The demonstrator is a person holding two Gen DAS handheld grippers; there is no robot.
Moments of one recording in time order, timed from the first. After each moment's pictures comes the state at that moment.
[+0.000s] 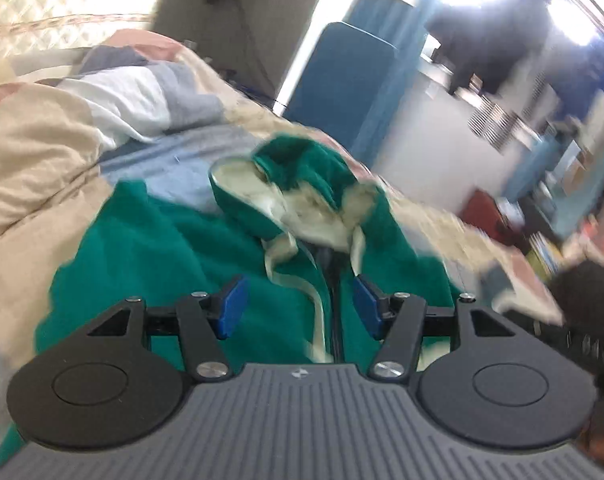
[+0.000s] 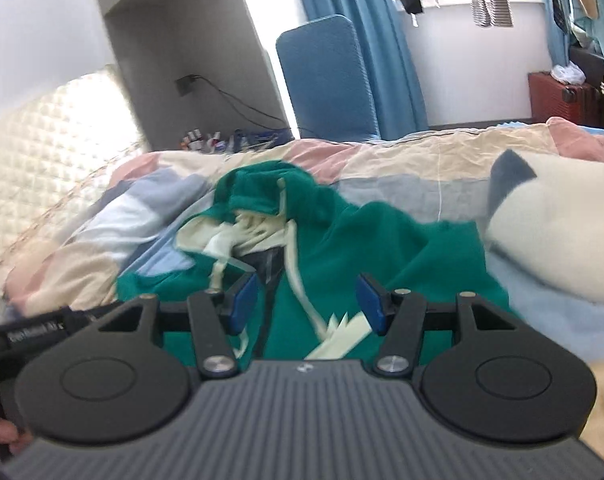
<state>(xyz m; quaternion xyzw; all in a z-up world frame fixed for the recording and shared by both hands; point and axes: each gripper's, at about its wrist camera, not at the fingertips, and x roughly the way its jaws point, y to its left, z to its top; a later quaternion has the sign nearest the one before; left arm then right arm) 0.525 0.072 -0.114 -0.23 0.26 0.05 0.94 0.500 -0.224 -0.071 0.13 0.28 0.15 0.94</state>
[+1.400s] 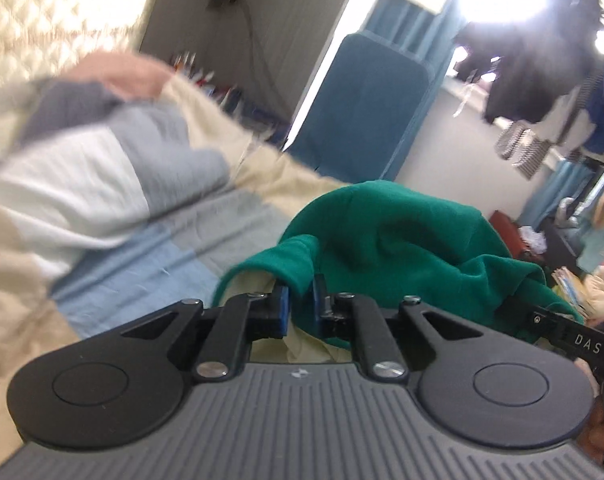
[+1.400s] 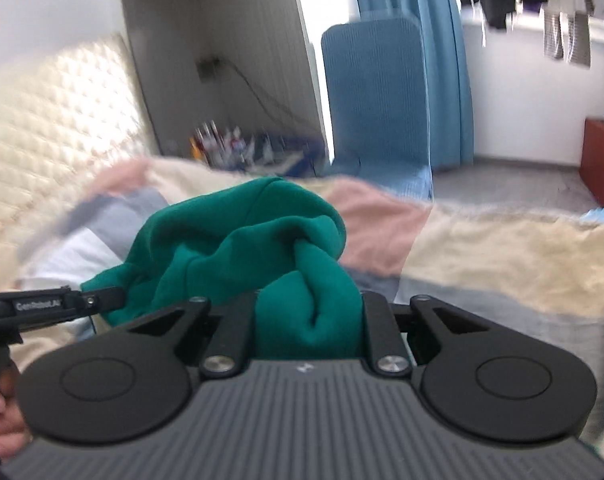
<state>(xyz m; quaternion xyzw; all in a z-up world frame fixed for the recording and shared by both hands) 0.692 0.163 -0.083 -0.22 0.26 0.04 0.94 0.647 -0.133 -0.026 0.04 0.25 0.21 0.94</state>
